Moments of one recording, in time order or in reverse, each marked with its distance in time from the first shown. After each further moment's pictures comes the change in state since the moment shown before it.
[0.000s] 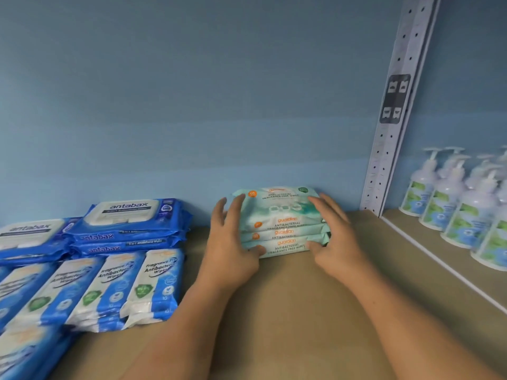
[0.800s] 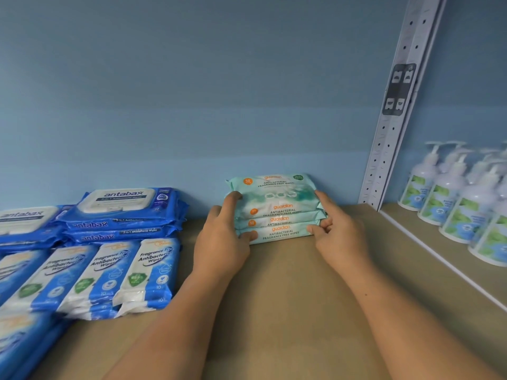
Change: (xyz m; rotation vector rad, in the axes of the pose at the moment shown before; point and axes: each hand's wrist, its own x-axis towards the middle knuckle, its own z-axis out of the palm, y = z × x) left_hand 0.001 -0.002 0.000 0.127 0.021 -0.146; right_hand 0.000 -0.005 -0.002 -0.094 0.080 0.165
